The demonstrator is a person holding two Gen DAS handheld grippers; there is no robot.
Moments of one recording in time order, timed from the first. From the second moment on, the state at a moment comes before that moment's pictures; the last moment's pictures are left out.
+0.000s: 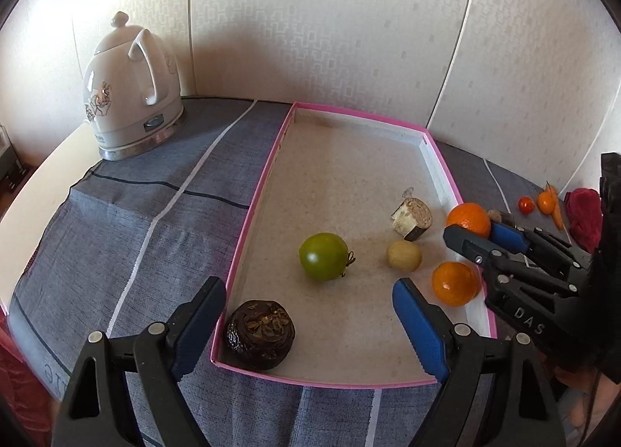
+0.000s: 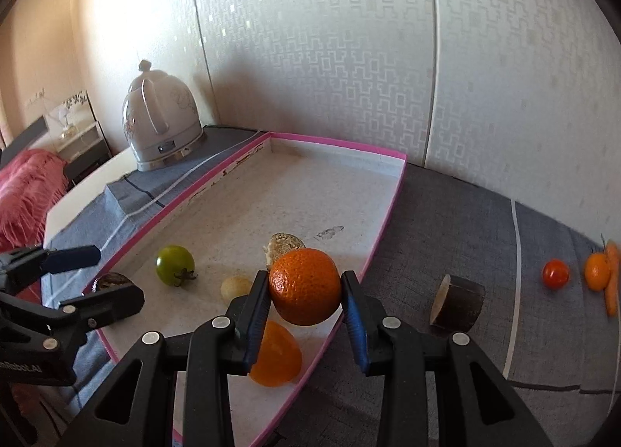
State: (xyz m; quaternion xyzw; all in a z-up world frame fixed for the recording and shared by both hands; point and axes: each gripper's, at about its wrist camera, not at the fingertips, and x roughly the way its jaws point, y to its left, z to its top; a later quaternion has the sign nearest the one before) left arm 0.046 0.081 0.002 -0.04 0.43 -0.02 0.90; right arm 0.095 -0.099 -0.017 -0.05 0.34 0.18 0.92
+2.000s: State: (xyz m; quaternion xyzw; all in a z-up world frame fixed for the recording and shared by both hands) left arm 0.057 -0.059 -0.004 0.05 0.37 -0.16 0.91; right arm 0.087 -0.280 -0.011 0.14 0.39 -0.02 0.91
